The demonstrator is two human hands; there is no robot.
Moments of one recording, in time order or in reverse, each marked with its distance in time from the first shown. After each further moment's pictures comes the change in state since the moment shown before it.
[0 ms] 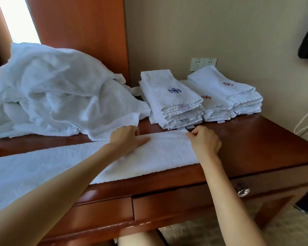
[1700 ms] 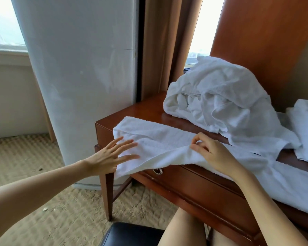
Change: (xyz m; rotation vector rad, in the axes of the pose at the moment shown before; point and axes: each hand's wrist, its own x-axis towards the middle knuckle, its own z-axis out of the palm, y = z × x) left_hand -0.335 -0.346 -0.083 0.662 0.303 0.323; right_hand -0.180 -0.243 0.046 0.538 -0.749 -1.195
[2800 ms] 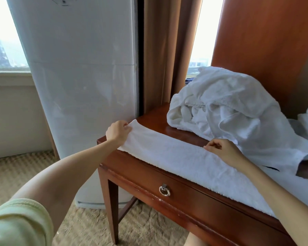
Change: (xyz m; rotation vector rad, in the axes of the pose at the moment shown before) left_hand 0.110 -0.089 -0.004 -0.443 -0.003 -1.300; right_hand 0.070 0.087 -0.009 0.031 0.123 0.250
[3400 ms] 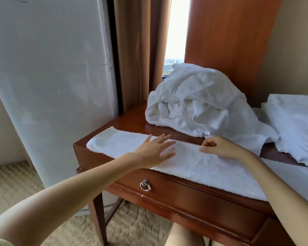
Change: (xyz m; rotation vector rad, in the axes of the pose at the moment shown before) left_hand -0.103 0.106 0.049 0.292 -0.539 0.909; right_hand -0.037 0.022 -0.054 -0.002 -0.212 0.088
